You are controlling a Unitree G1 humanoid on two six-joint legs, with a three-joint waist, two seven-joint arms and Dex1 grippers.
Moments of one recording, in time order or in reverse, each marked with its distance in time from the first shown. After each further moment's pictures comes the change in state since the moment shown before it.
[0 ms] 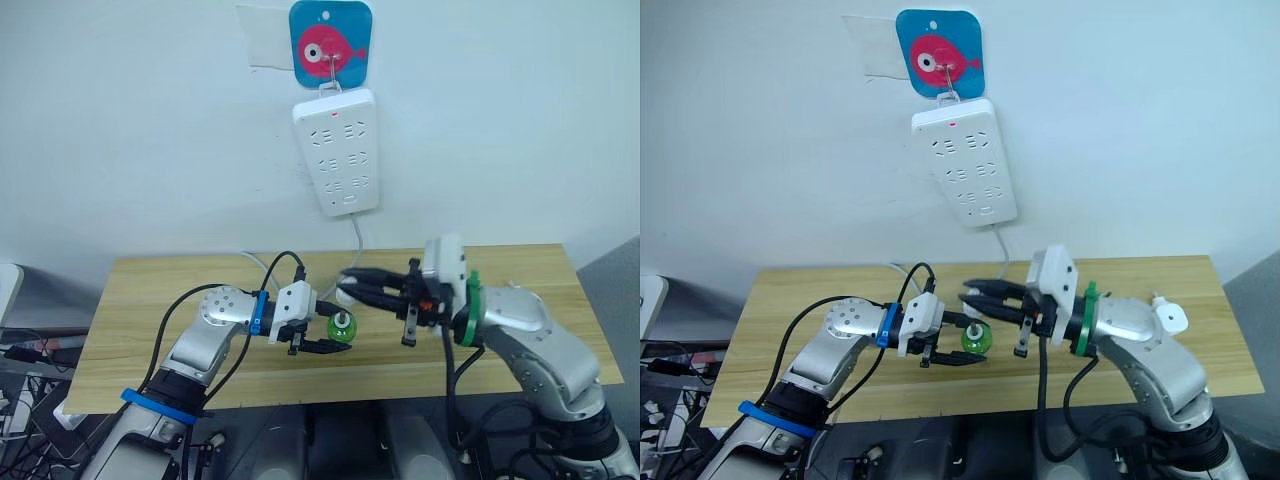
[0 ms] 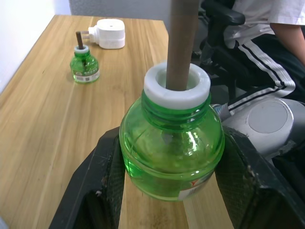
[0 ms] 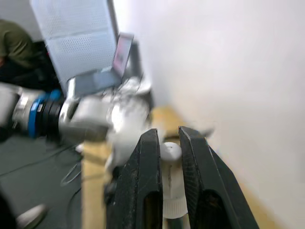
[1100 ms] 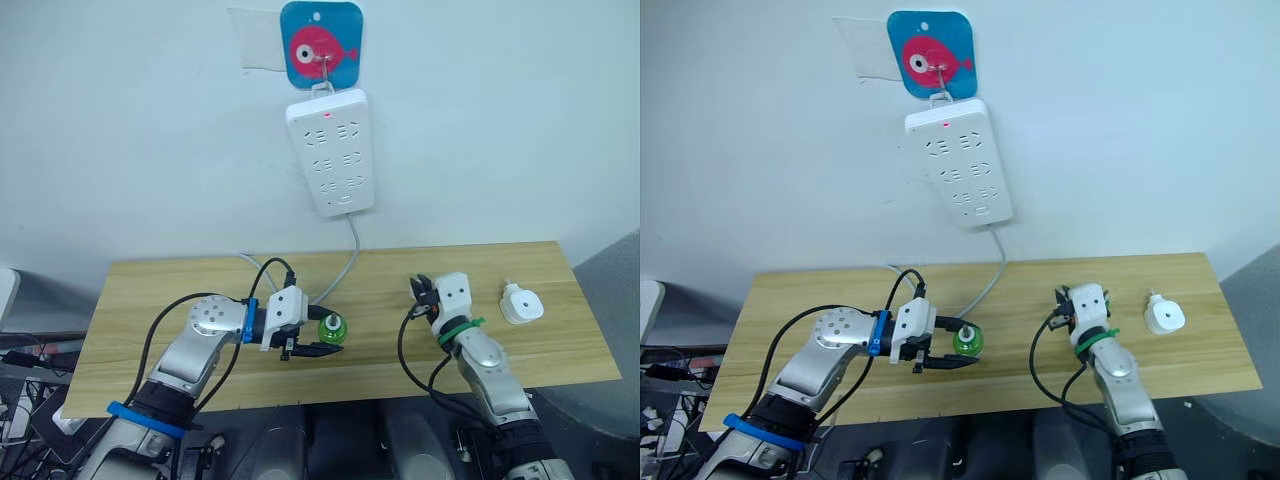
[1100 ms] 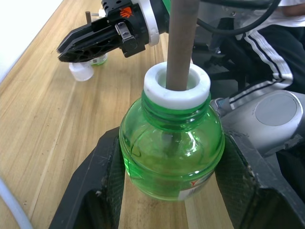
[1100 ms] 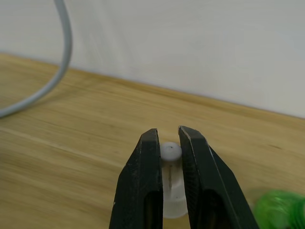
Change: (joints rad) left arm 0.068 0.043 0.020 -0.054 0.006 0.026 0.057; right arm 0.166 0.254 -0.060 0.851 -0.521 -0.599 -0.501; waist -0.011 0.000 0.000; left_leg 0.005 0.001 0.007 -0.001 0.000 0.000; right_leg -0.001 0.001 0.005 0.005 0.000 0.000
